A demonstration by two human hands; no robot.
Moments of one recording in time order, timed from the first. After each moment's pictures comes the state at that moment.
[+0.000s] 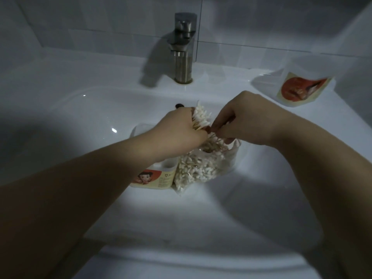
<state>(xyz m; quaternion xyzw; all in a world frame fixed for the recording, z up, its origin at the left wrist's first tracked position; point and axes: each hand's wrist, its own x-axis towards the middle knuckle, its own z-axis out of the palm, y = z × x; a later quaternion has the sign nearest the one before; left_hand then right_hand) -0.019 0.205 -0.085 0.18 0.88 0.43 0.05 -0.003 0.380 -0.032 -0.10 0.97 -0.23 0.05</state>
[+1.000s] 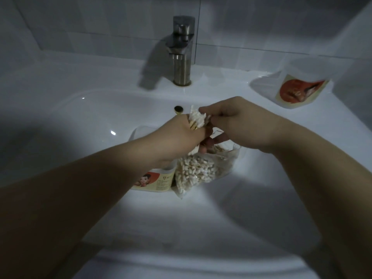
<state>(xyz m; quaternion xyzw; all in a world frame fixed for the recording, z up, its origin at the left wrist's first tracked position) -0.016 0.211 -0.097 0.15 0.78 0.59 0.14 -0.008 0.377 -0.046 -0.12 0.90 -0.40 0.09</state>
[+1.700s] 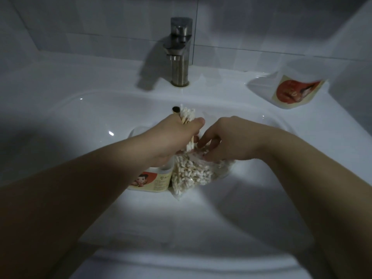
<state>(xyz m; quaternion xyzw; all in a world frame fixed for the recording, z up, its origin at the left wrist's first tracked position) -0.018 0.216 -0.093 0.00 0.77 0.63 0.14 -0.012 0.378 -0.060 -0.18 0.97 -0.12 0.15</state>
